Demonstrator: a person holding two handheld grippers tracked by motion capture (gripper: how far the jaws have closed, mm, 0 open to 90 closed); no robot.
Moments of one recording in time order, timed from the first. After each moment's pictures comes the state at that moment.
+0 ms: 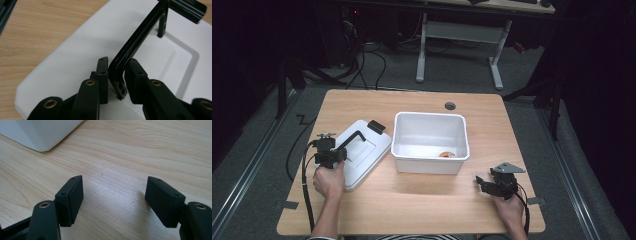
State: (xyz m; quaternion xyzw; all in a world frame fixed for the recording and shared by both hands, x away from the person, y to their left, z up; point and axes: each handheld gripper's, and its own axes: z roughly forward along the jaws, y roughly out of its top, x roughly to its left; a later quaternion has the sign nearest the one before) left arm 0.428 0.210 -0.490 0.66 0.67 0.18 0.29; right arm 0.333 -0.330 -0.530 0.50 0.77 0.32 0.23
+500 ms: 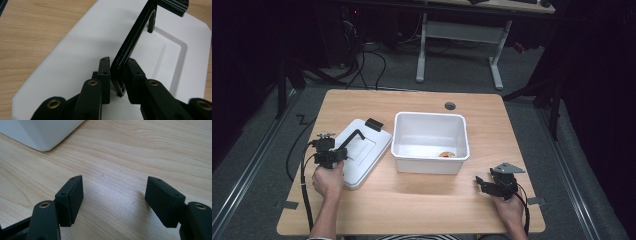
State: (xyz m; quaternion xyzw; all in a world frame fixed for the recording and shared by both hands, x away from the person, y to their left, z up) left arm 0.428 0.212 -0.490 0.67 0.66 0.17 0.30; right arm 0.333 -0.330 -0.530 0.50 0.77 0.32 0.23
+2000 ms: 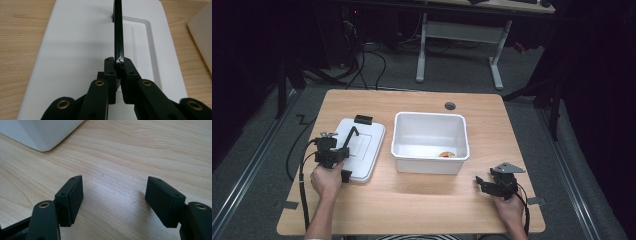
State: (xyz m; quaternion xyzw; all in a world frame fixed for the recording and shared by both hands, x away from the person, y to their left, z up) left arm 0.427 0.213 -0.485 0.71 0.61 0.16 0.33; right arm 0.333 -0.330 -0.530 0.50 0.77 0.32 0.23
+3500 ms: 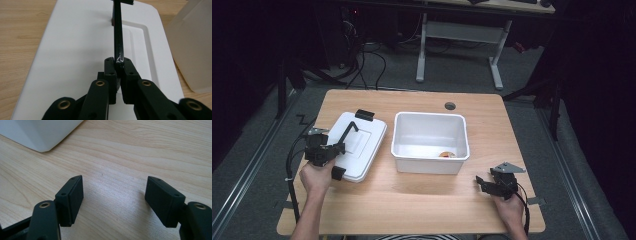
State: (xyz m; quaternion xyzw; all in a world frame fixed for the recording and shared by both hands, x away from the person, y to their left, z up) left arm 0.417 0.230 -0.451 0.72 0.56 0.14 0.38; right arm 0.333 -0.331 -0.530 0.50 0.77 0.32 0.22
